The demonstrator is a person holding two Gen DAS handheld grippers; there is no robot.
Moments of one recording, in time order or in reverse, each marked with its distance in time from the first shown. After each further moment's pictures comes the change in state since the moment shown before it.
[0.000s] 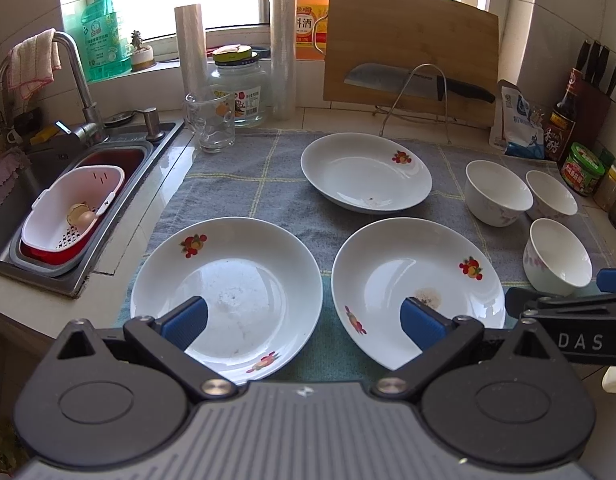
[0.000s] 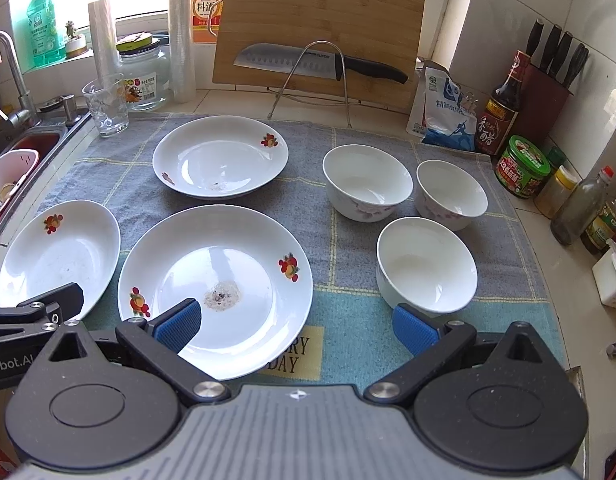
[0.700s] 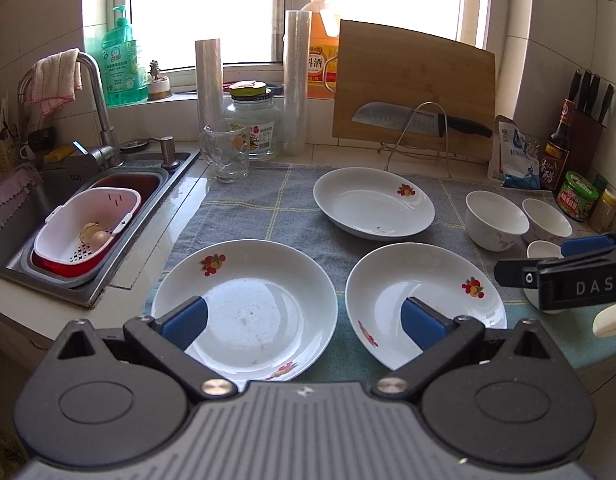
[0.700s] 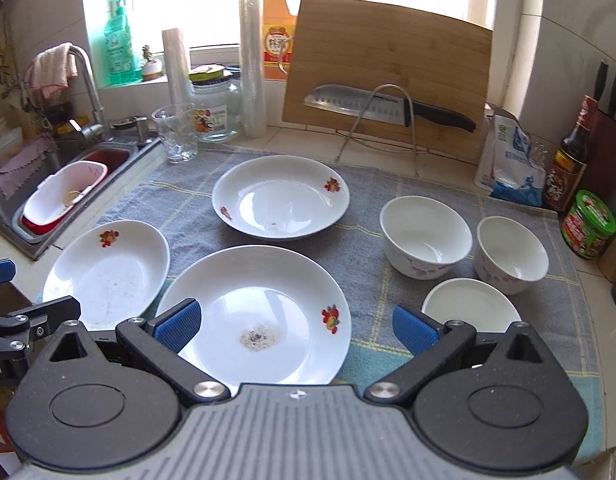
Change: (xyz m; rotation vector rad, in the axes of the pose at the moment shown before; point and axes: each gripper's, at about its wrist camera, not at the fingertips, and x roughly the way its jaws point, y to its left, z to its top) left arm -0.024 0.018 -0.021 -0.022 -0.139 0.006; right arm 0.010 -0.021 0.012 -0.123 -0.136 0.265
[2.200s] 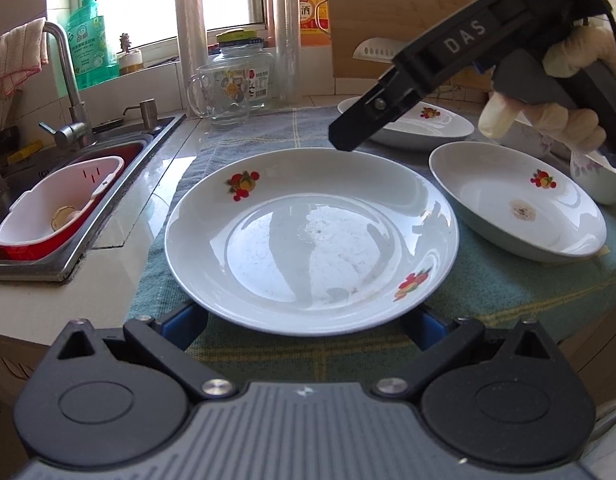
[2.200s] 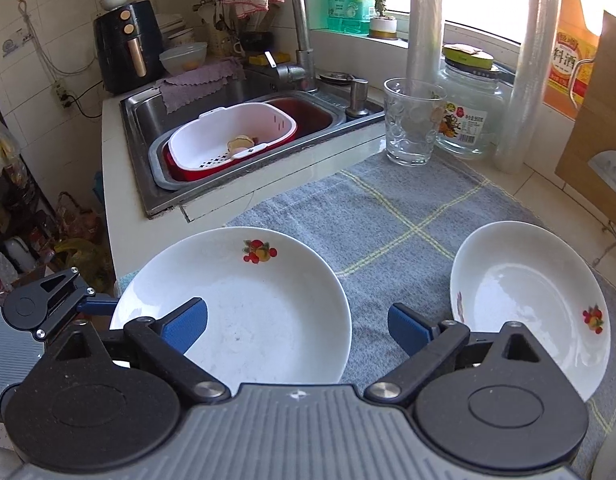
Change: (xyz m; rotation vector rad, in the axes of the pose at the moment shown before) left arm 0.090 0.072 -0.078 0.164 -0.003 -0.087; right arm 0.151 0.115 0.068 -0.423 0.100 0.508
